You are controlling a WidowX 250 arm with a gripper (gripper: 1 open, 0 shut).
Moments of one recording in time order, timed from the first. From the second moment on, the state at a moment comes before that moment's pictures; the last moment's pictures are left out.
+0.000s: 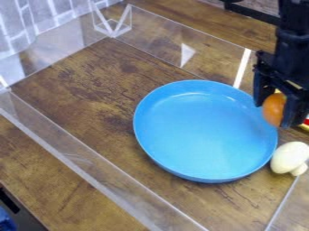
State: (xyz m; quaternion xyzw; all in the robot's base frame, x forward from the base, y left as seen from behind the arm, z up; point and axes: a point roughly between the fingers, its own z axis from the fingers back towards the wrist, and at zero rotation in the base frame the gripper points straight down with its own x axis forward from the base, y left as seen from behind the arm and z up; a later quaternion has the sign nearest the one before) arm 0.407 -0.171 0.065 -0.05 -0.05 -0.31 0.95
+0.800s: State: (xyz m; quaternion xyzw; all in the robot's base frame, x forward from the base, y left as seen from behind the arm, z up) arm 0.442 -0.174 0.059 -0.05 -0.05 -0.32 0.94
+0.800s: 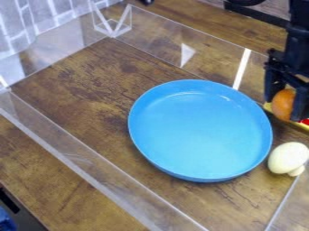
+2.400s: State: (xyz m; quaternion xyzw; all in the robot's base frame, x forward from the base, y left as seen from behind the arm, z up) arm 0.437 -0.159 0.065 -0.03 -0.02 -0.33 0.94
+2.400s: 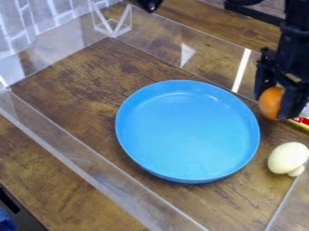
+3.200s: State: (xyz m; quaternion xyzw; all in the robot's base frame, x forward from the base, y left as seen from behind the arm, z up) arm 0.444 -0.159 0.073 -0.02 -0.02 -0.34 0.94
